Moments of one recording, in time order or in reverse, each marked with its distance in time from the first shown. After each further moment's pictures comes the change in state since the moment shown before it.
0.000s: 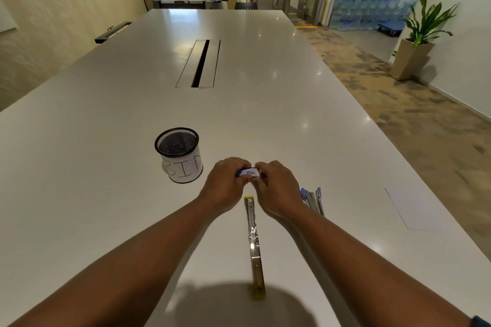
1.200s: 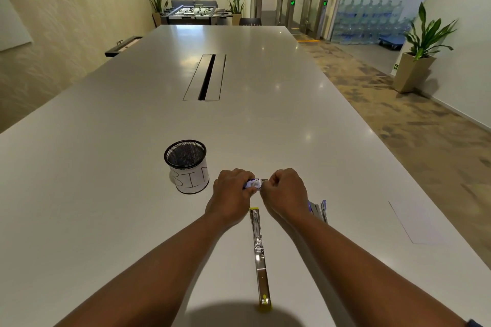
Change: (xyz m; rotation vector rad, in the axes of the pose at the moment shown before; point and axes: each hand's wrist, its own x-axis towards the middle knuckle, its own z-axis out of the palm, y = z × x) left_hand -0.006 0.000 0.008 0.120 0.095 -0.088; right_hand 0.015 -0.003 -0.004 0.140 0.169 0.210
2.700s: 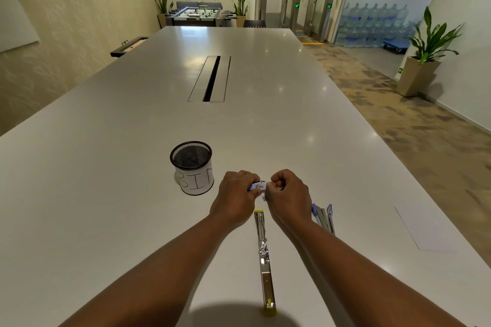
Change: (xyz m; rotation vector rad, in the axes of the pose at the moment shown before) left_hand 0.001 0.000 -0.002 -0.035 -0.022 0.010; right_hand -0.010 0.003 0.008 0.163 0.078 0.008
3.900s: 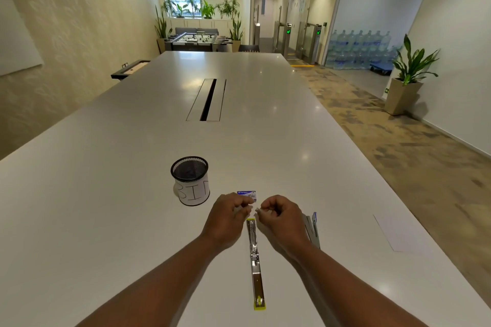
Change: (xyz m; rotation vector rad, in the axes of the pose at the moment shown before) left_hand -0.037 0.018 -0.018 -0.308 0.053 -0.017; right_hand -0.044 -0.007 -0.035 0.287 -0.134 0.001
